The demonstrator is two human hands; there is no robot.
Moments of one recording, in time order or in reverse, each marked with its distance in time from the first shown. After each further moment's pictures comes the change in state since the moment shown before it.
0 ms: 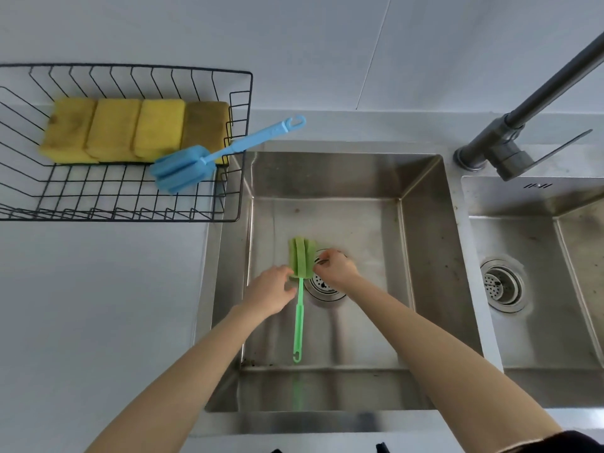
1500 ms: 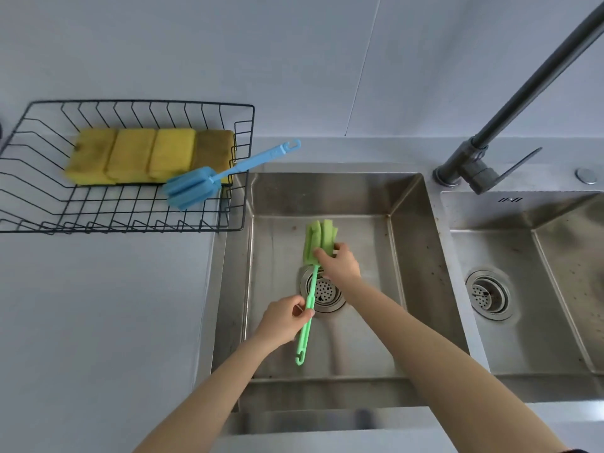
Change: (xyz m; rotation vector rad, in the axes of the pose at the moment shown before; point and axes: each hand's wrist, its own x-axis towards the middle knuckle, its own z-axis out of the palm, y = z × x) left_hand -0.034 0.013 0.025 -0.384 0.027 0.038; right_hand -0.036 -0.022 -0.021 0.417 0.208 -0.003
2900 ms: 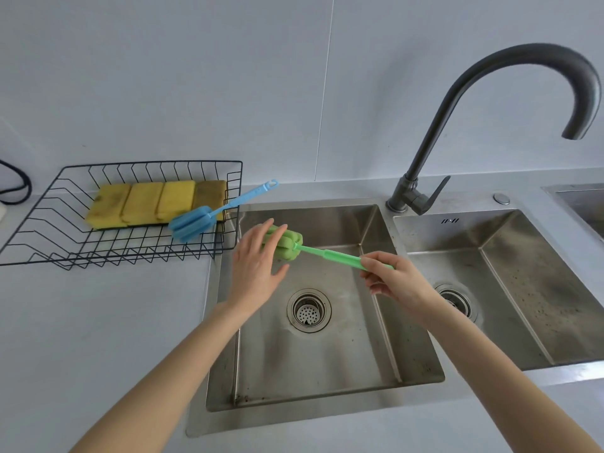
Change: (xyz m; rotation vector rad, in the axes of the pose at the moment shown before) left_hand -0.044 0.073 -0.073 0.499 0.681 0.539; right_hand -0.131 0.004 -0.127 0.334 -0.092 -0.331
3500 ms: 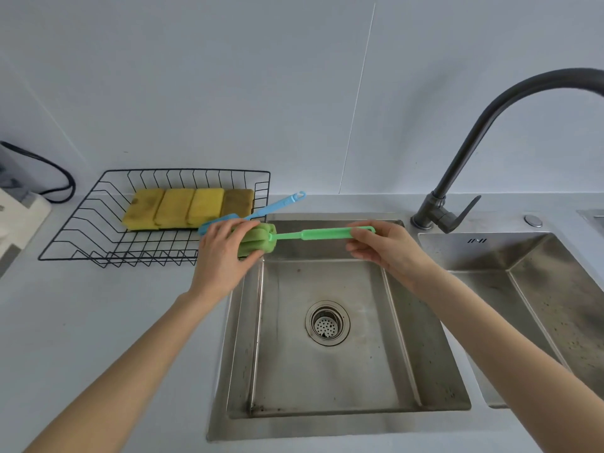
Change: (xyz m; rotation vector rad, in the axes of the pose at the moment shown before) left_hand 0.005 -0.059 -0.064 0.028 0.111 -0.083; right_hand 0.034 -0.057 0.038 0.078 -0.130 -0.134
